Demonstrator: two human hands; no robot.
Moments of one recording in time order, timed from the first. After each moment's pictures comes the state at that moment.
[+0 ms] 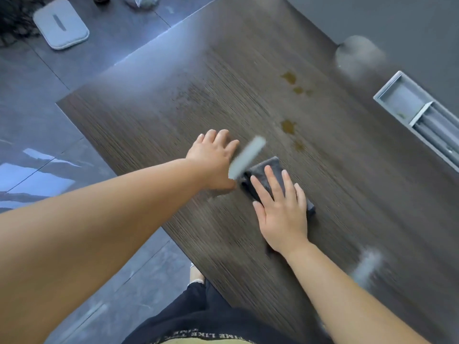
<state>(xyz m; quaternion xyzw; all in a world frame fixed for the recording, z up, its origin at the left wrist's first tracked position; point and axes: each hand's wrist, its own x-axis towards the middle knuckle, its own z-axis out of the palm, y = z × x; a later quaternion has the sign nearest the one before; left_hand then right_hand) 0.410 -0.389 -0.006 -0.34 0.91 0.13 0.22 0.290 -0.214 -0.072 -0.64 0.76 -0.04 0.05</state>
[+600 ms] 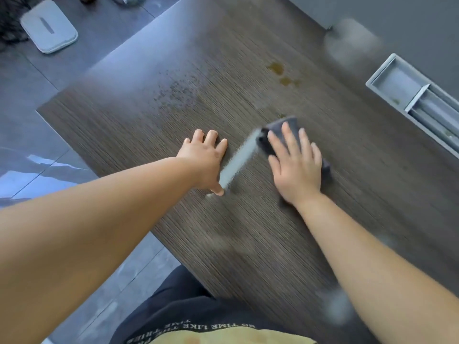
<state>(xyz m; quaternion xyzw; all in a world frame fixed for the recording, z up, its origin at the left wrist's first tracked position) 0.393 -0.386 -0.004 -0.34 0.88 0.09 0.32 0.222 -0.266 -0.069 -0.59 0.81 -0.05 0.03</state>
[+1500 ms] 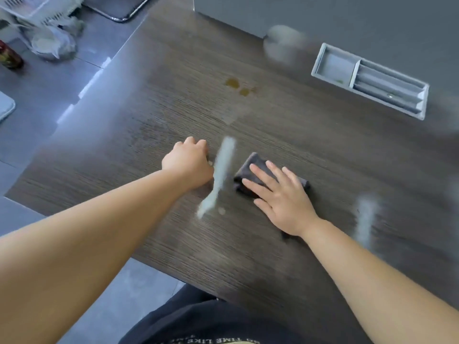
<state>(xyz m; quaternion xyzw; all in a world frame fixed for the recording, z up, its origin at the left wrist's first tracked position) 0.379 -0.427 0.000 -0.38 0.89 0.18 0.18 0.262 -0.217 -0.072 -0.63 0.77 -0.03 0.03</state>
